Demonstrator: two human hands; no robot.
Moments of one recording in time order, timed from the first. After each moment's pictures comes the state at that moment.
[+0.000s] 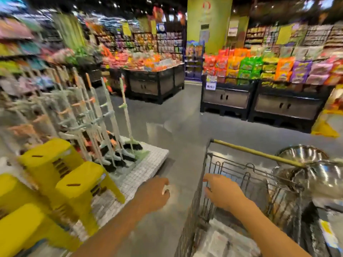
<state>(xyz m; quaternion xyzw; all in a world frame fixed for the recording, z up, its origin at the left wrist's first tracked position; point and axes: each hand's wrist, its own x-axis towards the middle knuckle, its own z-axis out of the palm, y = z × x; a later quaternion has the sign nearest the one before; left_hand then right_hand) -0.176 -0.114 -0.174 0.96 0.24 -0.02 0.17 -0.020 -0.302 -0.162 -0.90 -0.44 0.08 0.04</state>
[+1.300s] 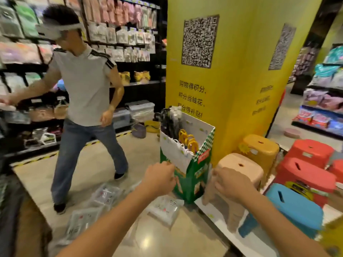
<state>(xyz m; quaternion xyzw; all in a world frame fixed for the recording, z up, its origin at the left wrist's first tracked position) -1.097 -0.397 -0.123 0.38 0.92 0.08 -0.03 -0.974 -0.179 -0.114 -0.11 -0.99 -0.01 0.02</state>
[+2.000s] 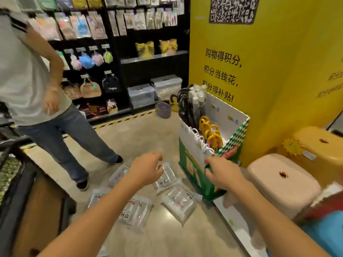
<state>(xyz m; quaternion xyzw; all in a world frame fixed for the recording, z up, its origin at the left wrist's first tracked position) -1.301 -0.297 -0.190 0.23 0.97 0.08 0.02 -1.230 -0.044 -0.202 -0.02 -1.00 0.09 0.00</state>
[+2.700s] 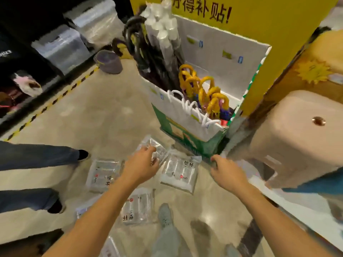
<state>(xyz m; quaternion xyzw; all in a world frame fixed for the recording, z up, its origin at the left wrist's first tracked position) -1.619 -0.240 -0.401 0.32 0.92 0.05 0.22 -1.438 -0.025 -0.434 -0.32 -0.90 0.25 -0.17</state>
